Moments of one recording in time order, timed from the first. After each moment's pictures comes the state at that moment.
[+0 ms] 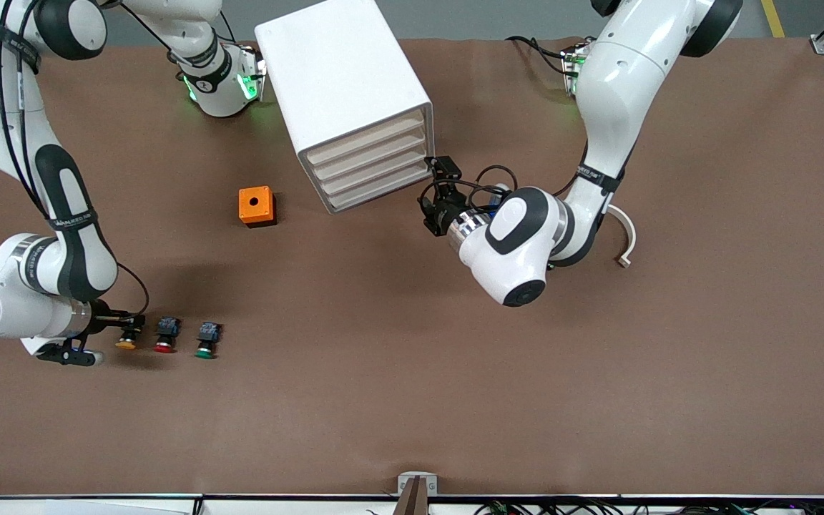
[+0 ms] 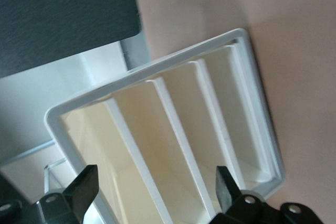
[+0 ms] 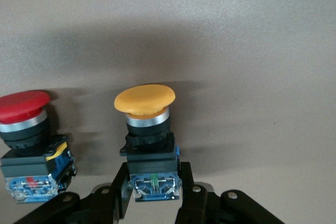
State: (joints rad) left arm -0.49 0.79 -0.10 -1.32 -0.91 1.38 -2.12; right arm -0.22 0.74 0.02 -1.59 -0.01 2.16 -0.06
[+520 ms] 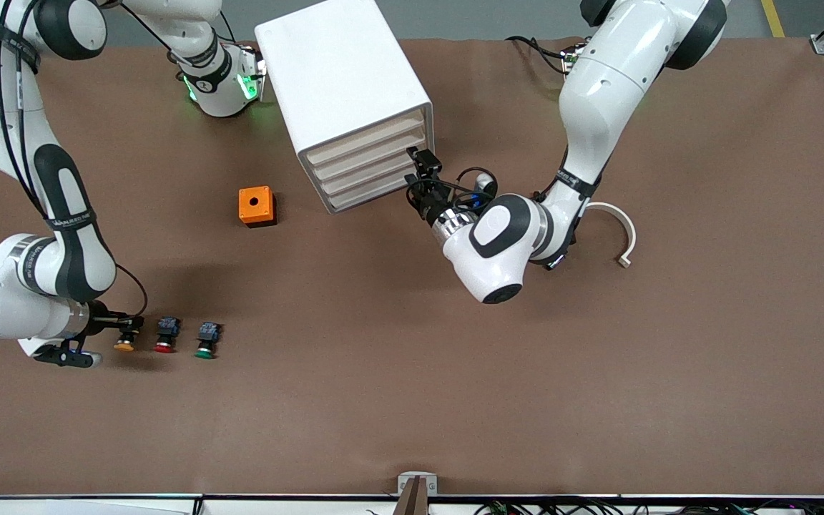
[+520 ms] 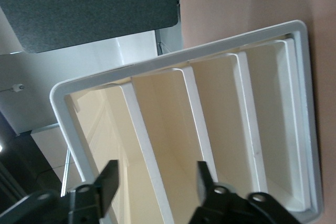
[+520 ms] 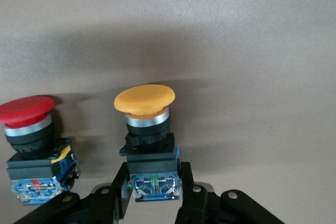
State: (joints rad) left arm -0.52 0.85 -0.12 -1.31 -1.00 1.34 -2.23; right arm -0.22 0.74 0.02 -1.58 -0.01 2.16 -0.06
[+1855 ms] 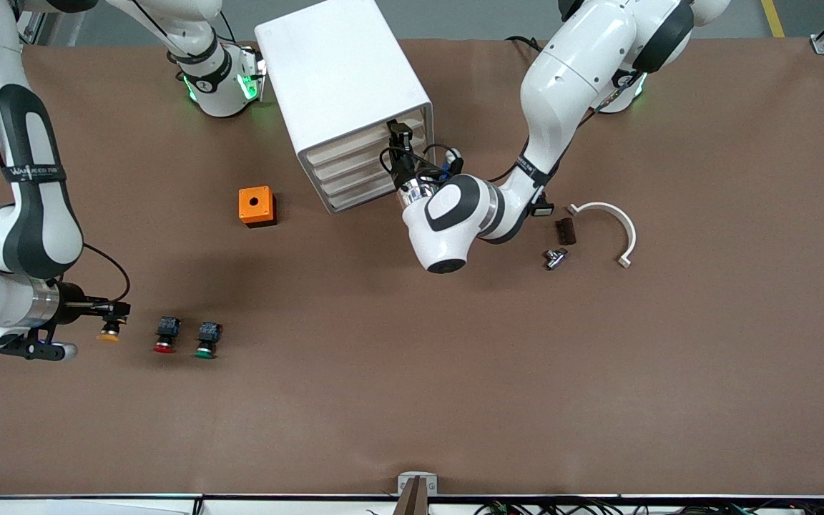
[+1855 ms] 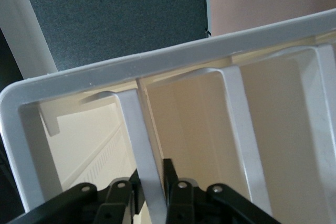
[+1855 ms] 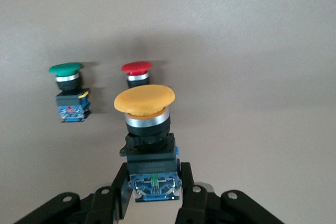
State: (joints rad) left arm -0.63 0.89 -0.15 -1.31 -1.03 1.29 -2.25; right arm -0.19 0.53 0.07 -1.56 0.02 1.89 0.02
